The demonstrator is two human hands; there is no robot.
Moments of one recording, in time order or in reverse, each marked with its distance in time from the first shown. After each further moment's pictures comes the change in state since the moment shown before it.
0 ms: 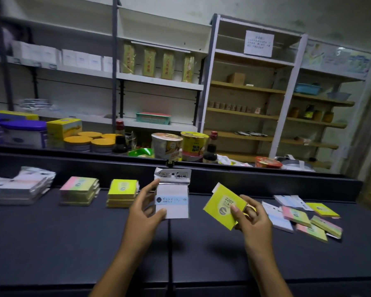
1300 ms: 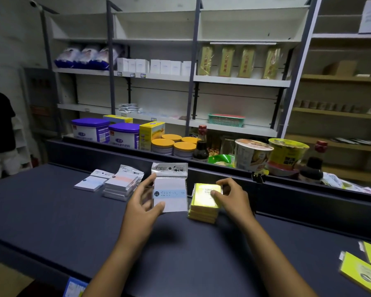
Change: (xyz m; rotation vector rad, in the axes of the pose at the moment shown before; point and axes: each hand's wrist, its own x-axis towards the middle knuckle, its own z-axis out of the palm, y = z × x) left_hand 0.039 0.010 -0.178 0.168 0.352 0.000; right_hand 0.064 0.066 0.276 -0.526 -0.522 -0.045
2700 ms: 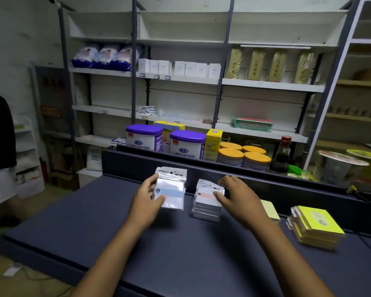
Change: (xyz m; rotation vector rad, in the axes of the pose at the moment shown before) left_hand 0.159 -0.055 -0.284 0.230 -0.071 -0.101; right_hand -0.001 -0.176 0.230 -0.617 -0.079 -0.339
